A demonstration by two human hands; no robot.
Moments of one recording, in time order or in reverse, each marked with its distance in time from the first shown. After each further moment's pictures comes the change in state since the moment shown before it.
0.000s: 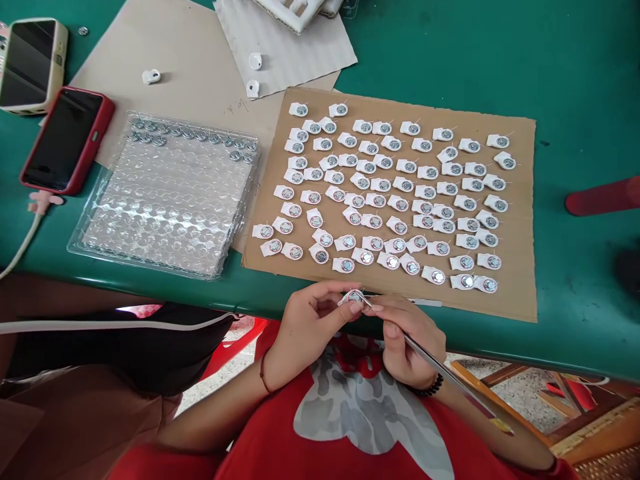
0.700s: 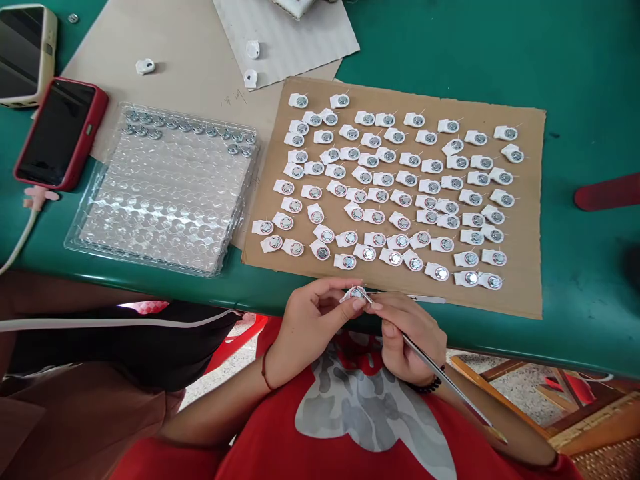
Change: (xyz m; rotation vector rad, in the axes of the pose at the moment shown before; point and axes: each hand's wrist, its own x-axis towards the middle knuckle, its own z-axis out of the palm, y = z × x) left_hand 0.001 0.000 0.001 0.016 0.010 0.009; right_hand -0.002 0.001 -0.001 -0.038 -0.044 -0.065
